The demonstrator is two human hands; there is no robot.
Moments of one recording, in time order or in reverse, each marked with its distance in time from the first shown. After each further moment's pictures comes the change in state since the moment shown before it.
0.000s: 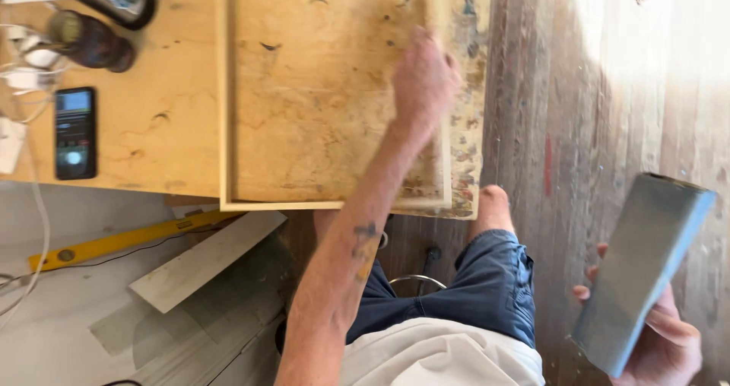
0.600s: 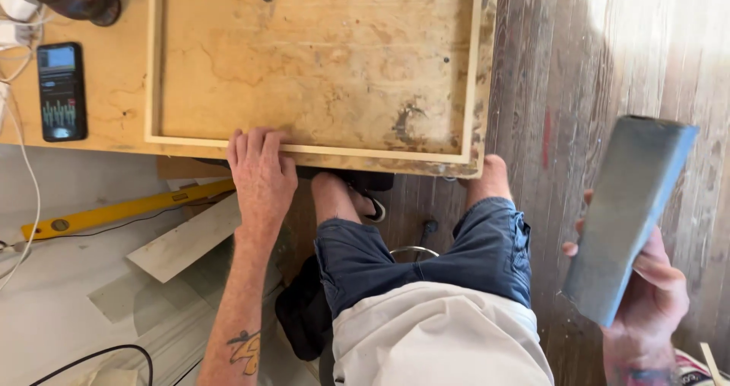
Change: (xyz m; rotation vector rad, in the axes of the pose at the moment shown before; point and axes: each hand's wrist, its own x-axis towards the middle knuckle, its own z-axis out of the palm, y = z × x) left_hand -0.169 -0.179 -0.182 0.483 -0.085 0.213; right_hand -0.004 0.000 0.013 0.051 -0.188 0.024
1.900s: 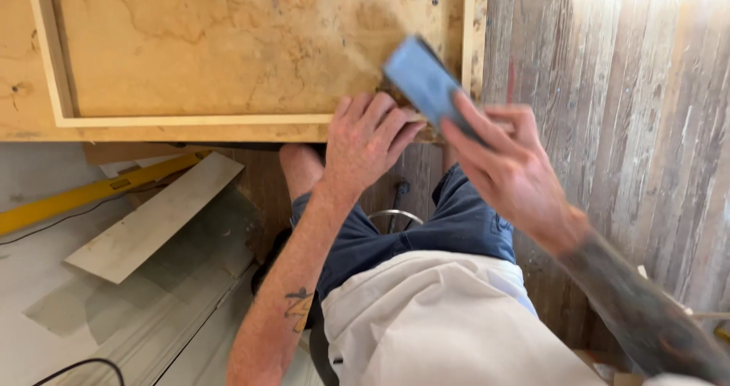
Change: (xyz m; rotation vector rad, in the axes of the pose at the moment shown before) left_hand 0.031 0.123 0.033 -0.422 0.413 0.550; right_hand 0.096 0.069 0.060 -1.909 -0.680 -0.828
